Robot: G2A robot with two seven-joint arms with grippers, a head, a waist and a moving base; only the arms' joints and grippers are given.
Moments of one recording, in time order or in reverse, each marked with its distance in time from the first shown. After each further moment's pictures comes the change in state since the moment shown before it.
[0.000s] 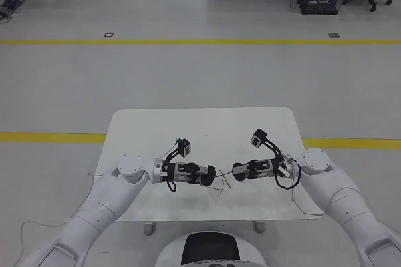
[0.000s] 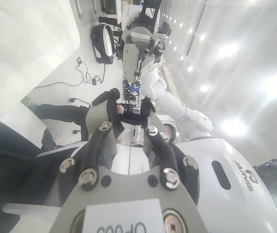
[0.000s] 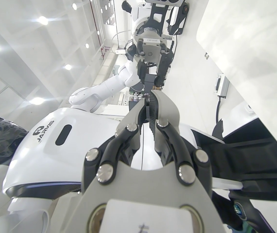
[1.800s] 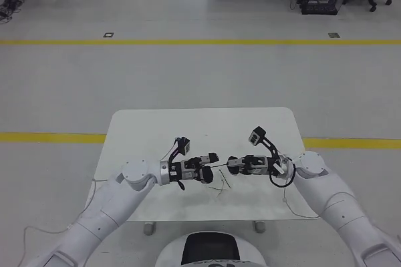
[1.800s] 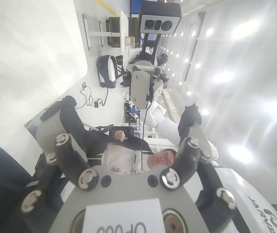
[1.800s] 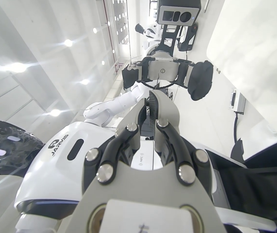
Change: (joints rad) left arm 0.053 0.007 0.017 -0.099 0.027 0.046 0.250; right arm -0.047 -0.032 0.031 -0.037 0.030 0.048 -0.119
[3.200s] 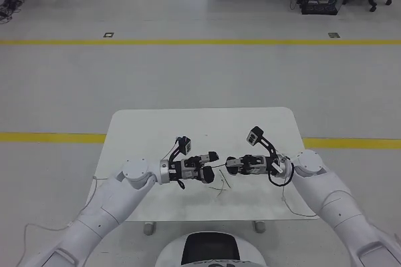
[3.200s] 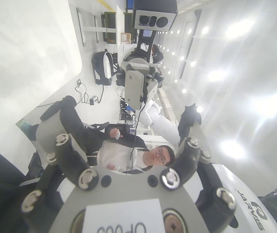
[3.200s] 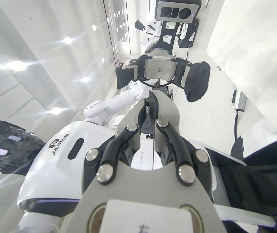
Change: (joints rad) left arm -0.024 -0.002 0.019 0.026 -0.049 0.000 -0.028; right arm 0.014 -0.029 0.010 0.031 -0.018 0.010 0.035
